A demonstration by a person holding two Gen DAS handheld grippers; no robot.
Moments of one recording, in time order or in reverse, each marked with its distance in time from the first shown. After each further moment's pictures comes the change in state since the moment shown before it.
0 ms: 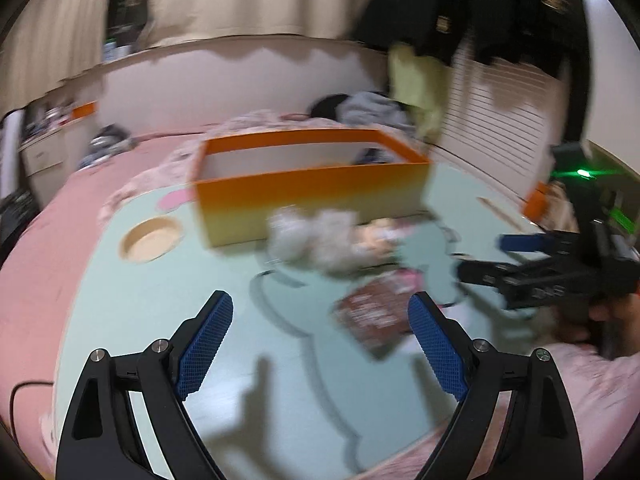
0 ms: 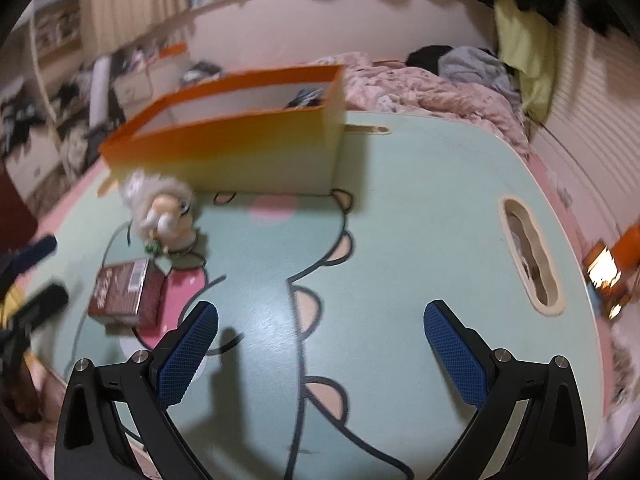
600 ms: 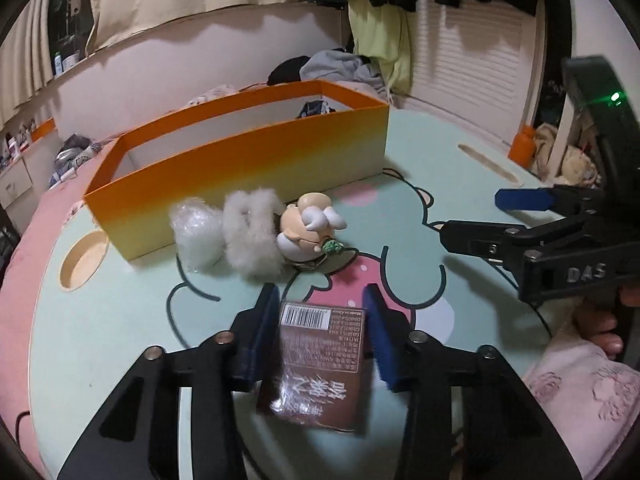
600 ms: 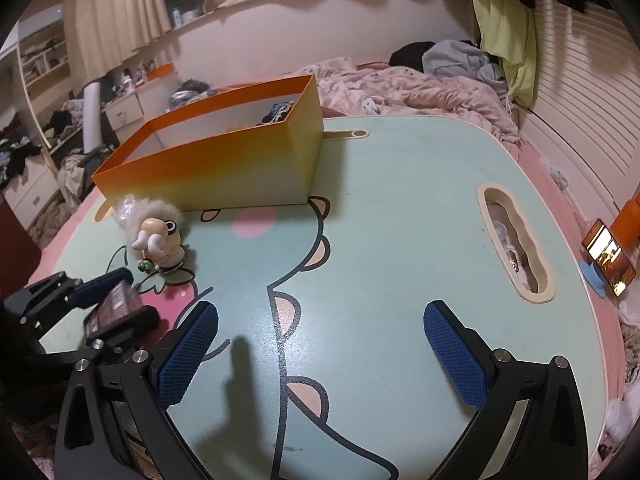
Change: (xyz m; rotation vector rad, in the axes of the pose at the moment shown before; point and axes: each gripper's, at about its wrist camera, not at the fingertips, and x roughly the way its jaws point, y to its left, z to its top) left arm 0.045 -0.032 -0.001 0.111 0.123 -0.023; right arm -0.005 -0.010 0.000 0.048 -0.020 0.003
